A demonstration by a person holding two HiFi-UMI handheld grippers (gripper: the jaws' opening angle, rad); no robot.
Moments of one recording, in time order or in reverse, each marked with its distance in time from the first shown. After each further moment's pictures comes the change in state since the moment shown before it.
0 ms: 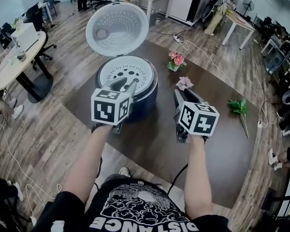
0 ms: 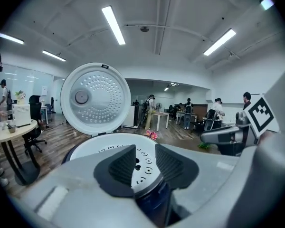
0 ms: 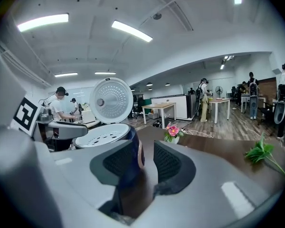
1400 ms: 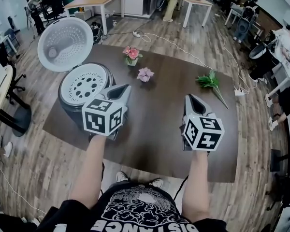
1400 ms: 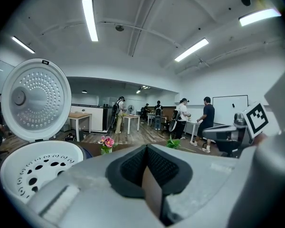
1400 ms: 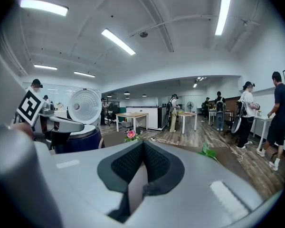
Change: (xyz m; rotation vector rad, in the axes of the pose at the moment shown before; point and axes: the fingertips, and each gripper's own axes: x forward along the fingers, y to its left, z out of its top) left arm 0.029 -0.162 0.014 0.114 -0.028 -0.353; right arm -0.164 -0.120 -0.010 -0.017 -0.139 -0.342
